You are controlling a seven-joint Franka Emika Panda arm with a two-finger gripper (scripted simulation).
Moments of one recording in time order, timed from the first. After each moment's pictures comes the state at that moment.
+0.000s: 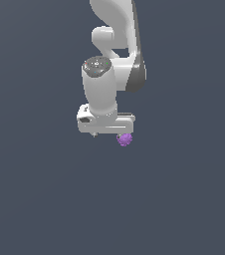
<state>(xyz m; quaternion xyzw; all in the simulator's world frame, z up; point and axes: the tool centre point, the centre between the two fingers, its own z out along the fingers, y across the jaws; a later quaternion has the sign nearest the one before) 0.002 -0.021 0.175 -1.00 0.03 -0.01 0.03</state>
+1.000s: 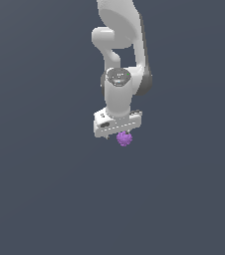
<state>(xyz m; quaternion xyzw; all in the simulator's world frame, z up) -0.036 0.022 0.128 -0.99 -0.15 0.00 0.01</state>
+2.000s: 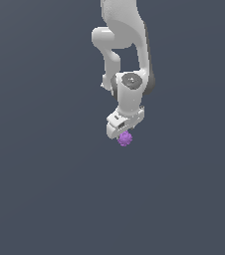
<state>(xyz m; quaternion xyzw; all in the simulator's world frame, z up) -0.080 0.063 0.089 -0.95 -0.31 0.00 0.00</state>
